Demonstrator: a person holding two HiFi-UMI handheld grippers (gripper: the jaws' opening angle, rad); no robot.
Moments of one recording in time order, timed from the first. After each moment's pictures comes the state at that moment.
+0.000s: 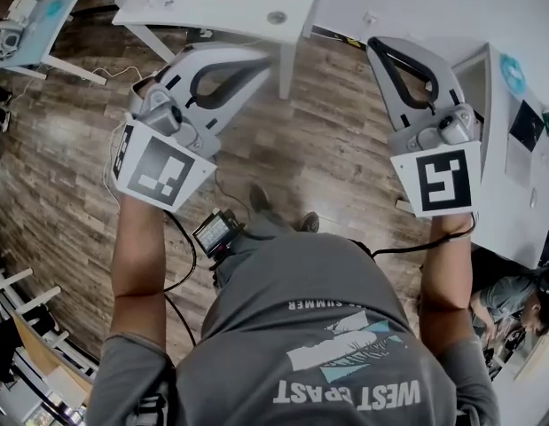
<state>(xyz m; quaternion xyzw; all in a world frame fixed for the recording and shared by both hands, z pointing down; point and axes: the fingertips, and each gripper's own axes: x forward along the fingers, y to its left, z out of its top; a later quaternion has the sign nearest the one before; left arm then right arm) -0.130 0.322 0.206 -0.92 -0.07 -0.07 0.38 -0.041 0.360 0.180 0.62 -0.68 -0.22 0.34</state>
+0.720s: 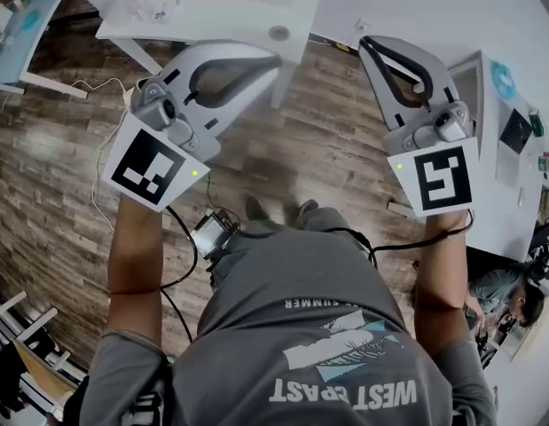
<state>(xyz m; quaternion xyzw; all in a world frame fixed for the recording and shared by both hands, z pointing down) -0.125 0.223 0.199 -0.95 -0.13 0.01 0.30 -0.047 0.247 0.182 0.62 -0.68 -0.19 0.33</state>
